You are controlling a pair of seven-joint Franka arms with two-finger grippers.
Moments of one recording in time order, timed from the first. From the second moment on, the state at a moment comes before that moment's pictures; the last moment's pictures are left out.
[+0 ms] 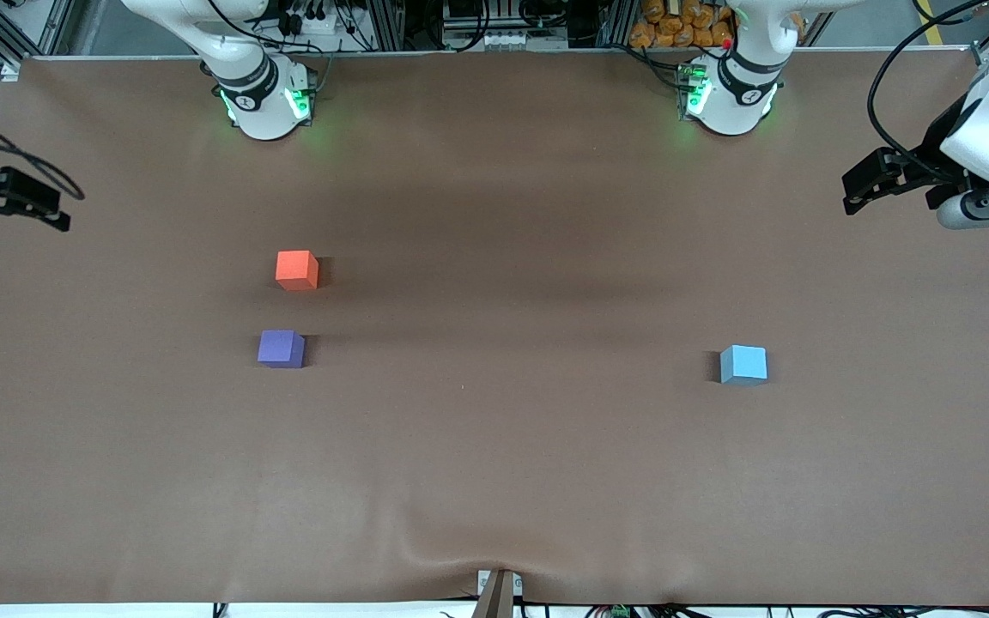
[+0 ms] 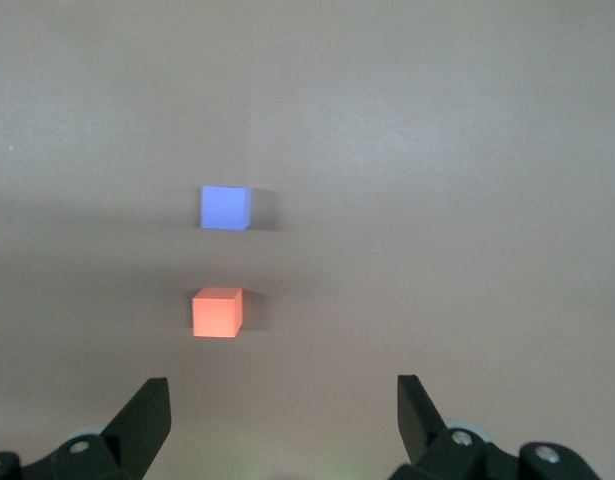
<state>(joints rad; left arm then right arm) 0.01 0.03 -0.19 -1.44 0.03 1.42 -0.21 -0.04 0.01 0.01 -1.50 0.02 1.47 -0.09</state>
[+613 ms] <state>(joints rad) 0.01 0.03 -0.19 -1.45 0.03 1.41 -0.21 -0.03 0.00 0.01 -1.53 0.02 1.44 -0.07</state>
